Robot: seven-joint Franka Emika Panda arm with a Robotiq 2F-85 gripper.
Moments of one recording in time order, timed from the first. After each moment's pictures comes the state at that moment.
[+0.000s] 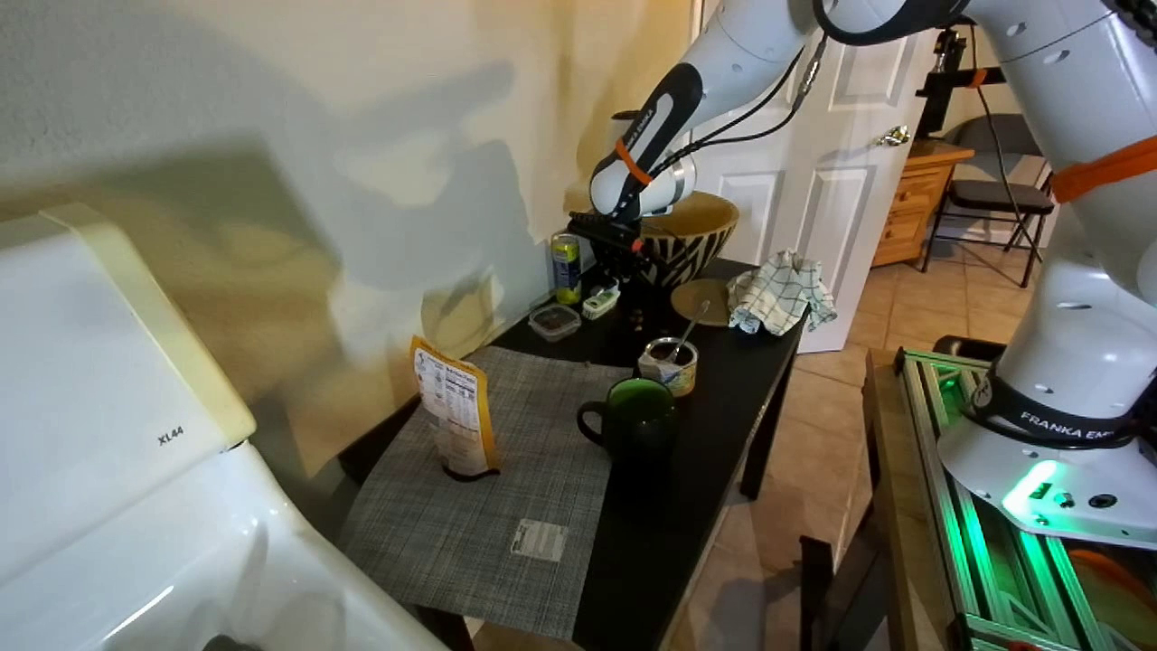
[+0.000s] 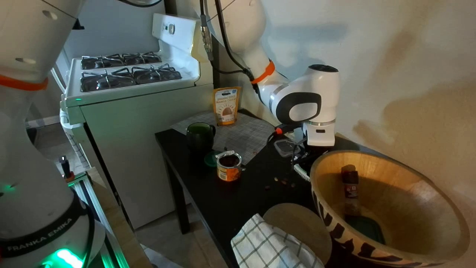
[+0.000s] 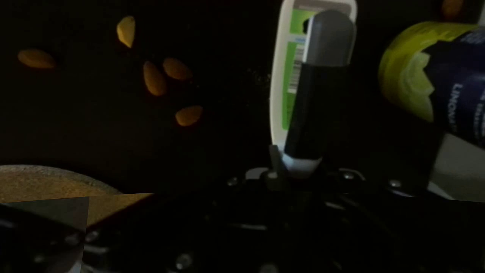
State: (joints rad) arm -0.09 0.65 -0.32 -1.88 0.24 2.65 1.24
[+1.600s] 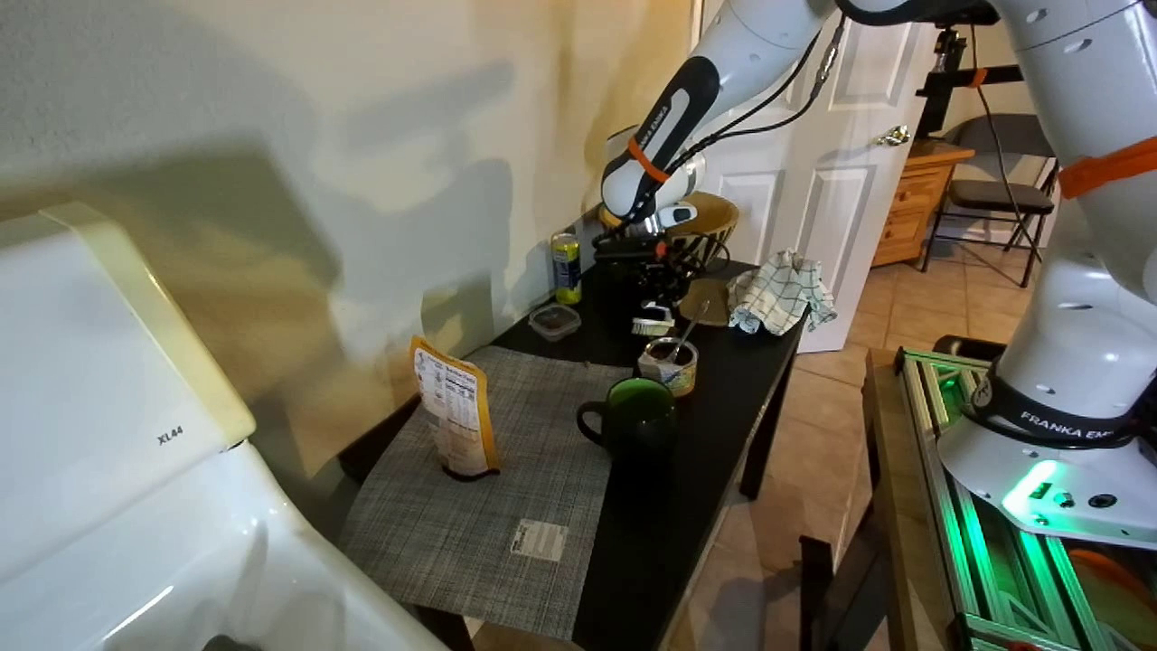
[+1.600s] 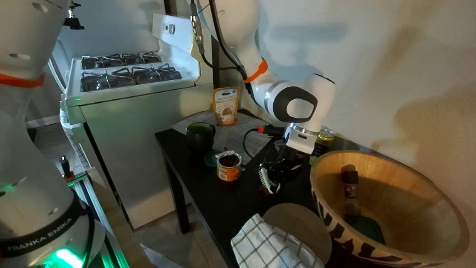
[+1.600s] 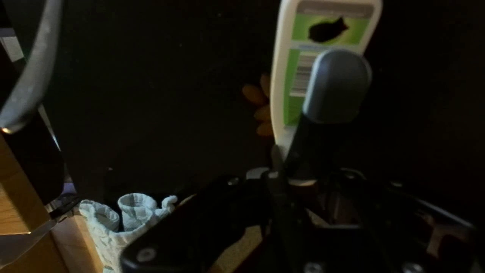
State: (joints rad) arm -0.06 0.59 -0.34 -1.95 0.13 2.22 1.38
